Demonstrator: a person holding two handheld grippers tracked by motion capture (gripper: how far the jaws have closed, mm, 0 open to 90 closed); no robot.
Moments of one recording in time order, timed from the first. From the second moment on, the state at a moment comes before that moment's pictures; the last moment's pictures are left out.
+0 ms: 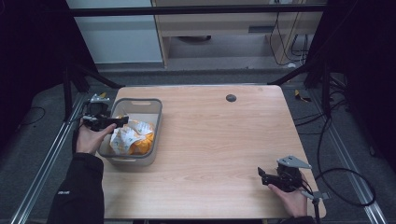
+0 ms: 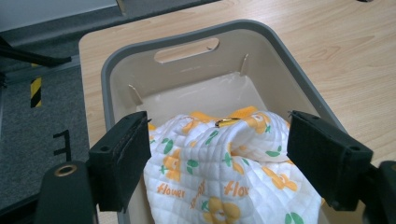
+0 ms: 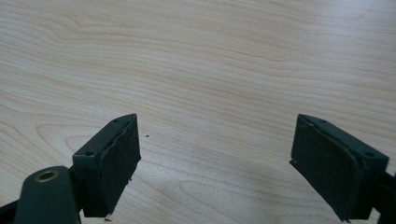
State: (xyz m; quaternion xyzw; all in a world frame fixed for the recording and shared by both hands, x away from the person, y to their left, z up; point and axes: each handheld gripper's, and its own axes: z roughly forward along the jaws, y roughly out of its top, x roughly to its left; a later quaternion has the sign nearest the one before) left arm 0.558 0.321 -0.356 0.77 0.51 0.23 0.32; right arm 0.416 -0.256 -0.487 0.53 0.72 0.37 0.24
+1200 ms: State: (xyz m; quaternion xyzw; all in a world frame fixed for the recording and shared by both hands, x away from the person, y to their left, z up) left arm 0.580 0.309 -0.387 0.82 0.49 0.15 0.23; right arm 0.418 -0.252 -0.490 0.52 0.74 0.36 0.23
